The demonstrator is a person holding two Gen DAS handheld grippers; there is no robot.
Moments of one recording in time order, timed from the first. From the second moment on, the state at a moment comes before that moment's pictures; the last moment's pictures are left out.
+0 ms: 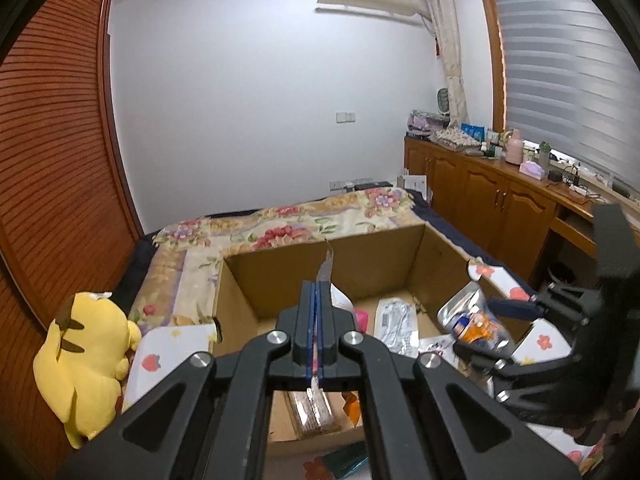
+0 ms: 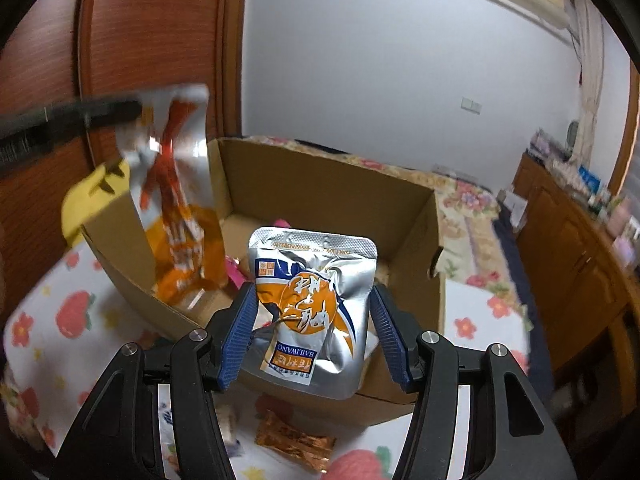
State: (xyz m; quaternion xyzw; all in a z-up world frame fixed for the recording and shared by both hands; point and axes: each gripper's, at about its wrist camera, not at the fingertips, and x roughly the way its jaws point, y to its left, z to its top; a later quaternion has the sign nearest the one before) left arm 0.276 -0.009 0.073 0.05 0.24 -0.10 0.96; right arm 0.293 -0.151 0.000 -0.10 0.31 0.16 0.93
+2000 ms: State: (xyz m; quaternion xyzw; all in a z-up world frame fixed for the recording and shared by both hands) left arm 0.175 -0.002 0.049 0.06 0.20 -0.14 0.97; right arm 0.199 -0.164 0.002 -0.04 0.28 0.21 0.94
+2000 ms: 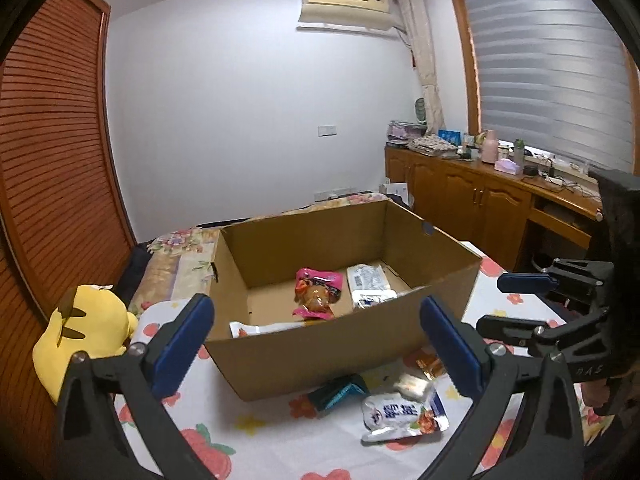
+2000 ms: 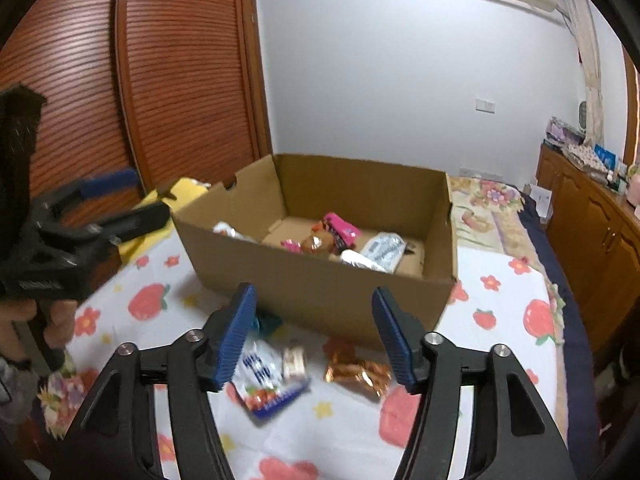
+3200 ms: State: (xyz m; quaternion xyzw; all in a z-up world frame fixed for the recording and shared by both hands) left arm 0.159 -0.001 -0.066 0.01 0.36 -0.16 0.92; right arm 0.252 -0.123 -0.103 -0.08 0.42 0.25 0.87
